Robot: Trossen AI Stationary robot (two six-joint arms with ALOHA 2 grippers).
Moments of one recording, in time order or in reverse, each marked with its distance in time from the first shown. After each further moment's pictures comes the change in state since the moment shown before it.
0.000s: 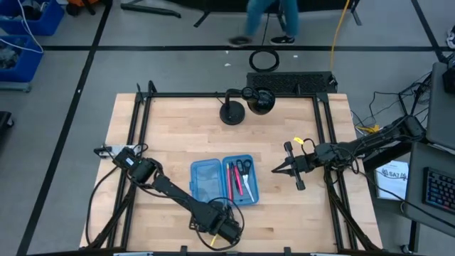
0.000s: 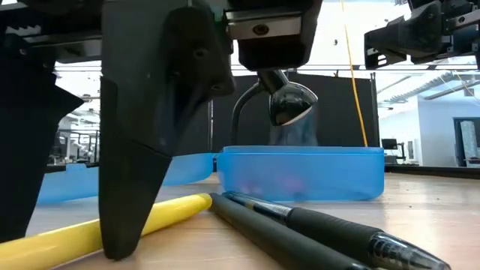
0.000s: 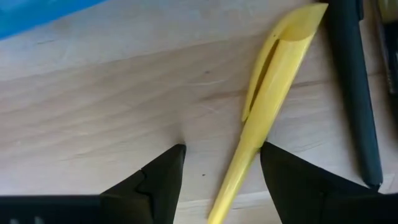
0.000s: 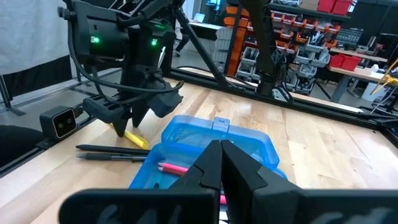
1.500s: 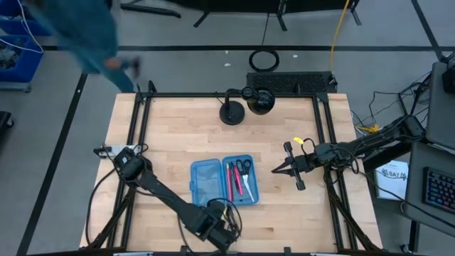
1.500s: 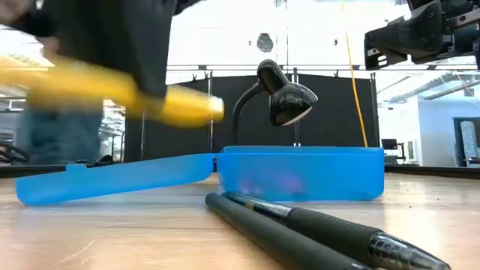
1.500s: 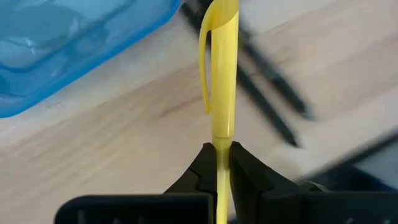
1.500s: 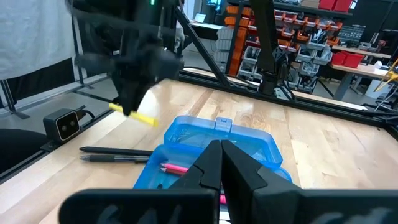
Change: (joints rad) left arm -0.048 -0.124 0.014 0.030 -0.291 0.196; right arm 0.001 0.000 0.000 0.002 -0.005 0.020
